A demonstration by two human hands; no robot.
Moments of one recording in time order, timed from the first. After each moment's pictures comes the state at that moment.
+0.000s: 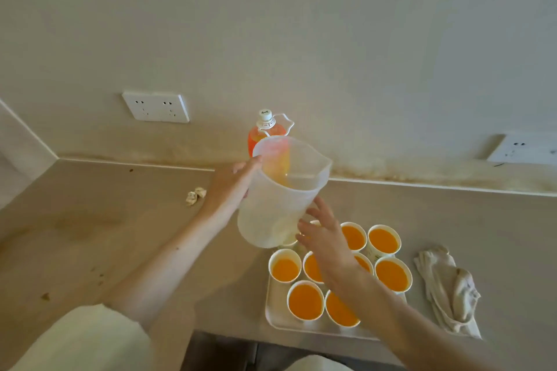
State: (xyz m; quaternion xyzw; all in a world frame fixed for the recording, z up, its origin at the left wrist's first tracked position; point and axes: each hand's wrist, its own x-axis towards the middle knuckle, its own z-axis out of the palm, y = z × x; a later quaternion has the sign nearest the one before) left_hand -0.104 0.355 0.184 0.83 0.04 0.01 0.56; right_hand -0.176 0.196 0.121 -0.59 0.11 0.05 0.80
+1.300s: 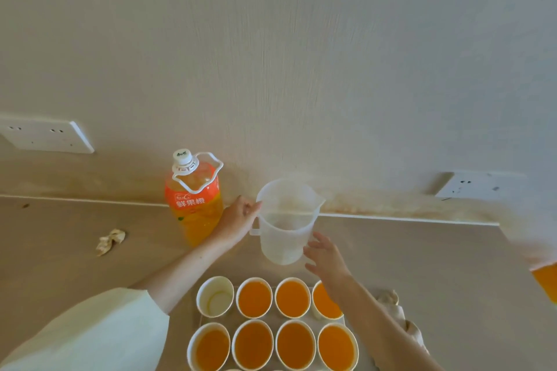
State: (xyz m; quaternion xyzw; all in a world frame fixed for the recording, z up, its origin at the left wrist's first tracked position) left_hand 0.032 0.227 0.080 0.89 -0.04 -0.14 0.44; right_hand -0.066 0.047 0.073 -0.62 0.29 0.08 0.72
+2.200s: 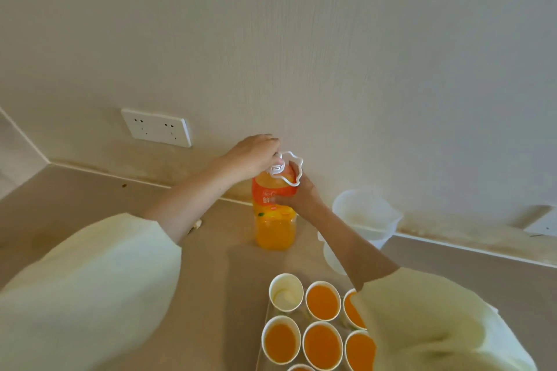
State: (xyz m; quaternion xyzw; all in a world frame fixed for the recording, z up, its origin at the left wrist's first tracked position) left_hand 0.092 0.345 0.215 0.97 -0.24 0.02 0.06; right_hand 0.063 0.201 0.116 -0.84 -0.07 0.02 0.54
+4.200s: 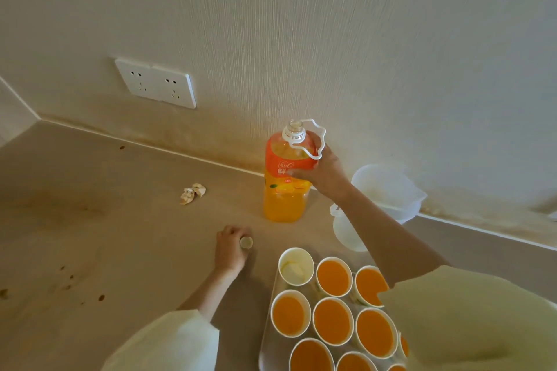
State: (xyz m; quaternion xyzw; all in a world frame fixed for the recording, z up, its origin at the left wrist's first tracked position) left_hand -0.025 0.401 -0.080 0.94 0.10 -0.06 0.32; right_hand 0.069 0.195 0.099 -0.83 -0.08 0.02 0.56
